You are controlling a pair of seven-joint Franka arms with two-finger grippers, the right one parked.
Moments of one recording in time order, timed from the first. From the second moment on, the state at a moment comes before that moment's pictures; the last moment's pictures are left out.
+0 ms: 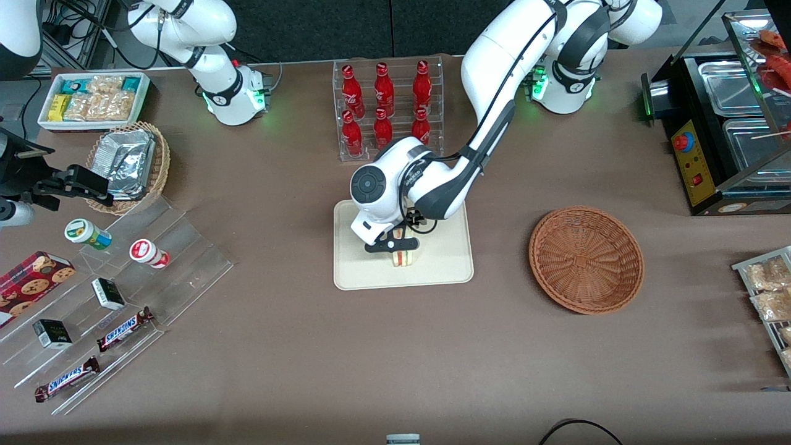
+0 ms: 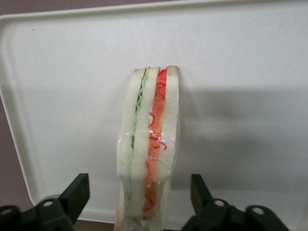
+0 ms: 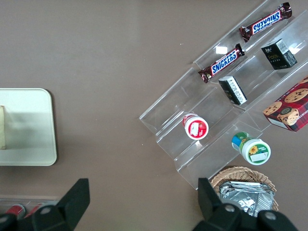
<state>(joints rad) -0.78 0.85 -0.07 -1.22 0.04 1.87 -0.88</state>
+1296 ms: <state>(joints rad) -0.36 0.60 -0.05 -1.29 -0.02 1.68 -0.50</state>
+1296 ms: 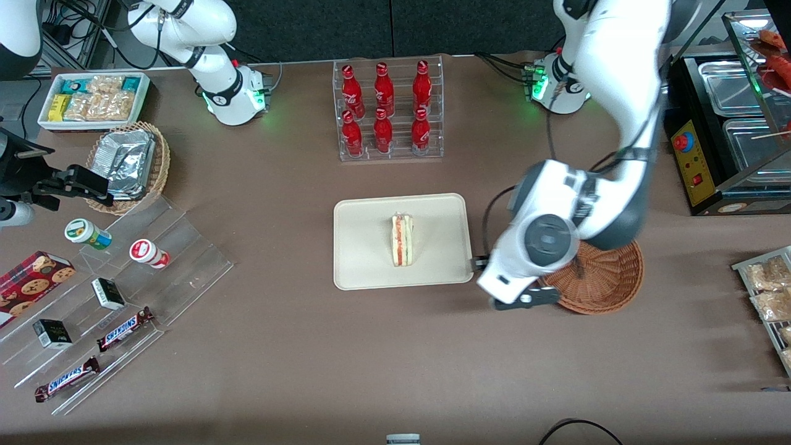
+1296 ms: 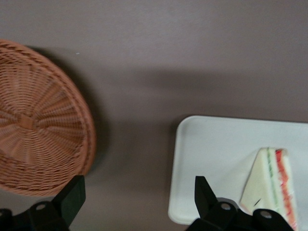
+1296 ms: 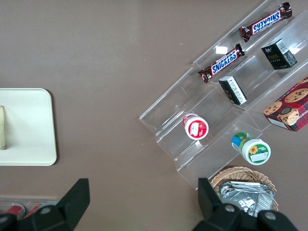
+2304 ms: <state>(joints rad) -0.03 0.10 -0.11 -1.54 -0.03 1.42 -0.09</state>
